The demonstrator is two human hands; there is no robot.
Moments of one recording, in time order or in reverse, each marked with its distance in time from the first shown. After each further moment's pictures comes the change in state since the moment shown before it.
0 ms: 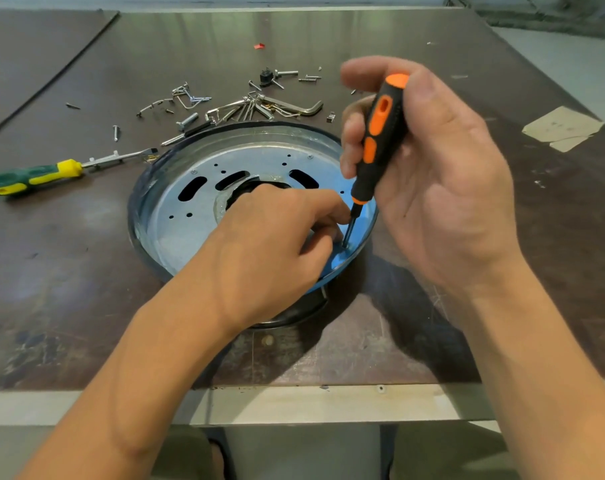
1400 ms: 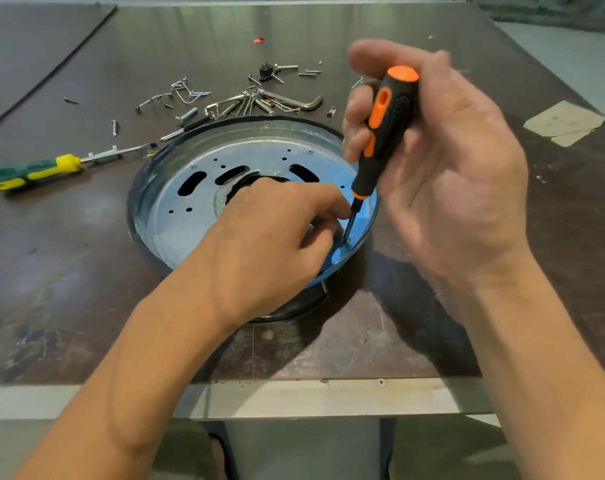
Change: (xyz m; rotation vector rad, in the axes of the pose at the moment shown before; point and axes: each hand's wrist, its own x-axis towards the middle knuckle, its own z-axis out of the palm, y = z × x) left_hand 0.000 0.000 0.000 -0.005 -0.003 -0.002; right_hand 0.000 -0.003 0.001 0.091 0.008 -0.007
